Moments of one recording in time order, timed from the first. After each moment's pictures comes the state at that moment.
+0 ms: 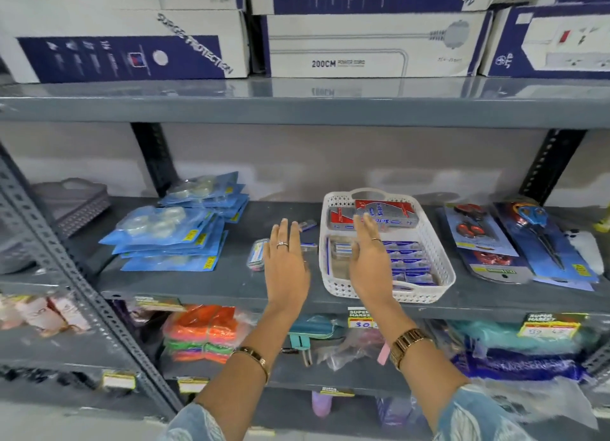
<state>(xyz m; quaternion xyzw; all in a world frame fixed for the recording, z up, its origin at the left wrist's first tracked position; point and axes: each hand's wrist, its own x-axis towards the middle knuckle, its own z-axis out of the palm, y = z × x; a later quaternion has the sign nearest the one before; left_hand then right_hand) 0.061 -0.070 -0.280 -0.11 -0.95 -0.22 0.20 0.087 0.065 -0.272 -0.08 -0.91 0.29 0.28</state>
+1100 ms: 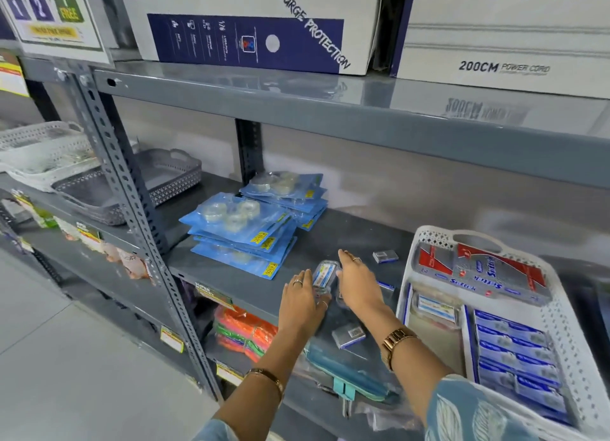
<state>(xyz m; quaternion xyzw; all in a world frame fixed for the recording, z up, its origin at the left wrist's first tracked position) -0.012 -0.144 -0.342 0.05 -0.96 -0.27 0.03 -0.058 -0.032 -0.312 0.10 -0.97 0.21 0.03</state>
